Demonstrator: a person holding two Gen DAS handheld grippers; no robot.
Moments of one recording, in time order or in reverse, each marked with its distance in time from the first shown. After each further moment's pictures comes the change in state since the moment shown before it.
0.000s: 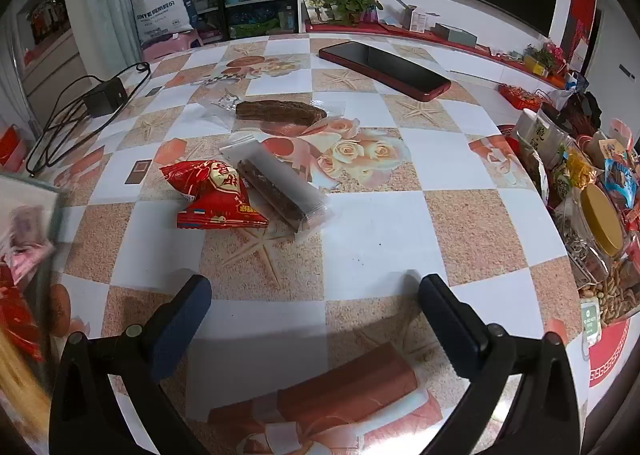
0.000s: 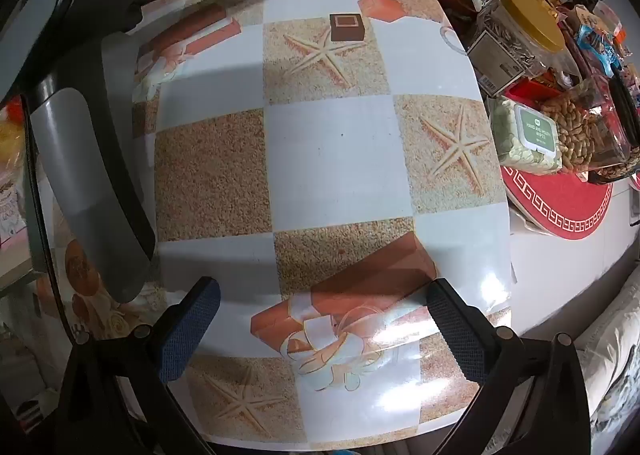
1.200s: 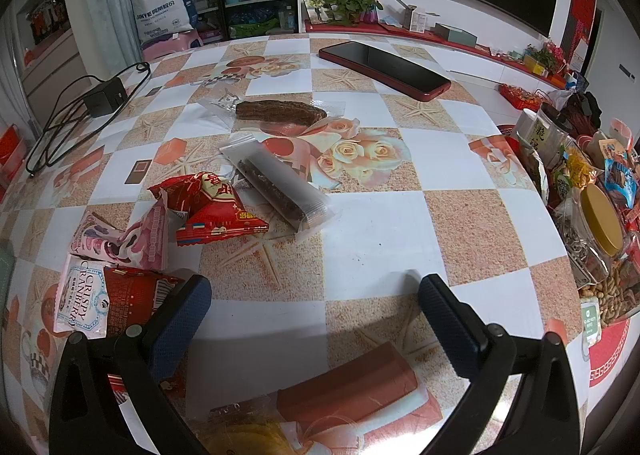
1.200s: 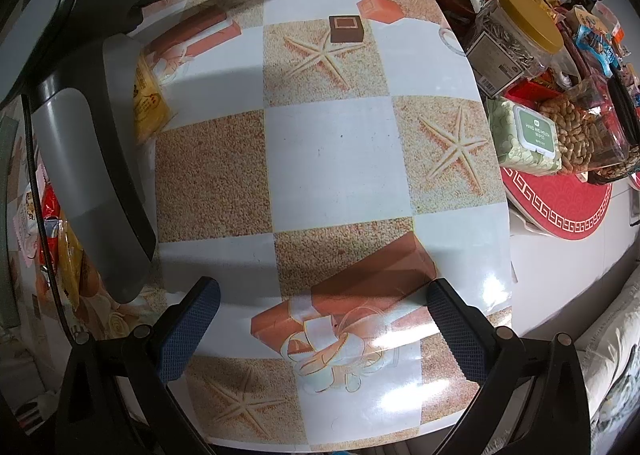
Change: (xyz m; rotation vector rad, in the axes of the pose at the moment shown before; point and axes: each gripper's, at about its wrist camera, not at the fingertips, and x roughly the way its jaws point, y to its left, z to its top) left arm 0.000 0.000 0.000 0.000 0.000 0.000; right arm -0.001 0.003 -0.001 0.002 -0.006 -0.008
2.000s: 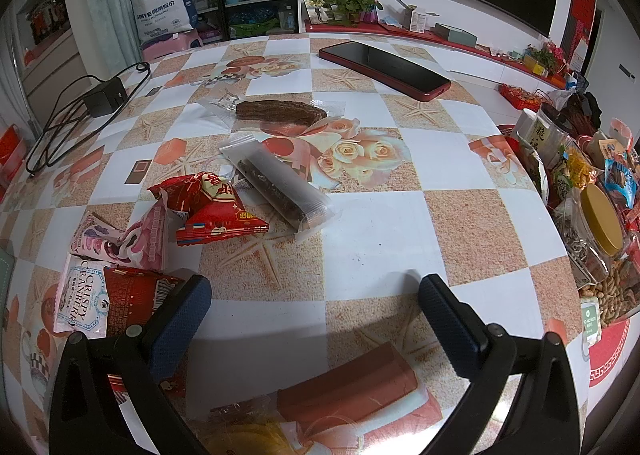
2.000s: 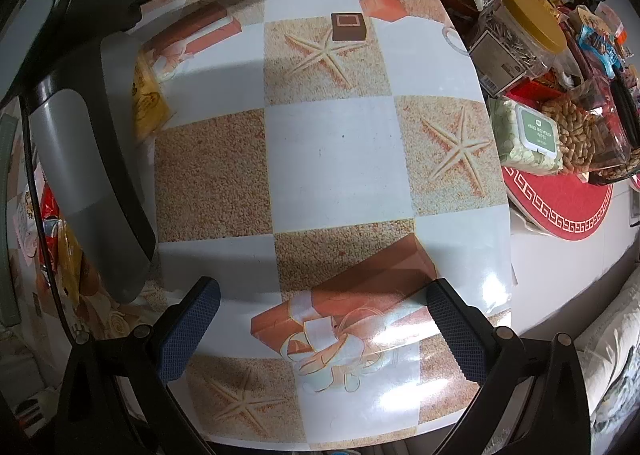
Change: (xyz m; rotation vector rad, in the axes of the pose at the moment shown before) left arm 0.000 0.000 0.000 0.000 0.000 0.000; right arm 0.003 -0.001 0.002 -0.001 0.001 -0.039
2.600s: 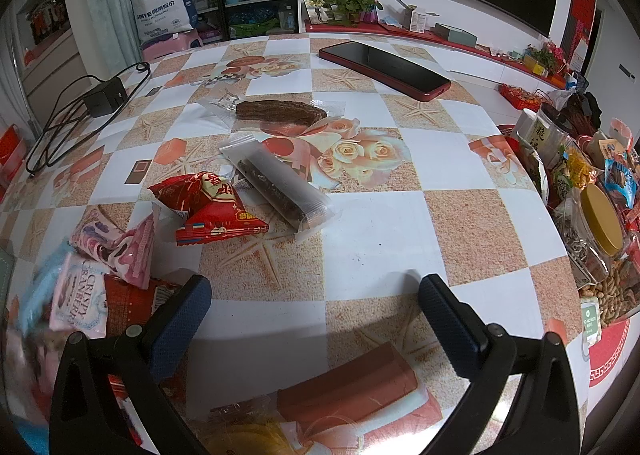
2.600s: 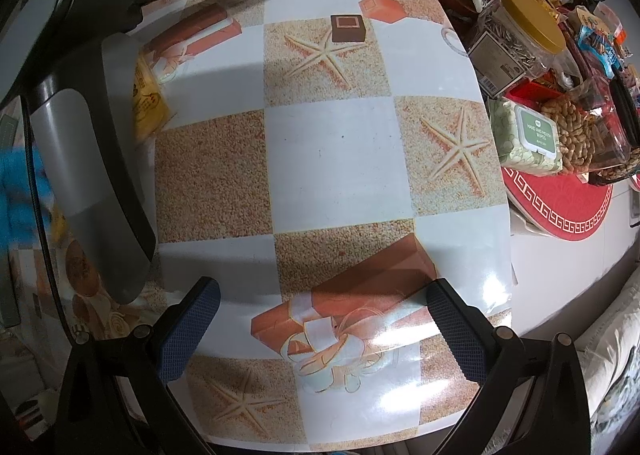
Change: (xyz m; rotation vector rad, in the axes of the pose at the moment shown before) left arm 0.000 0.000 0.000 0.000 0.000 0.000; right arm 0.000 0.000 0.001 0.002 -0.002 0.001
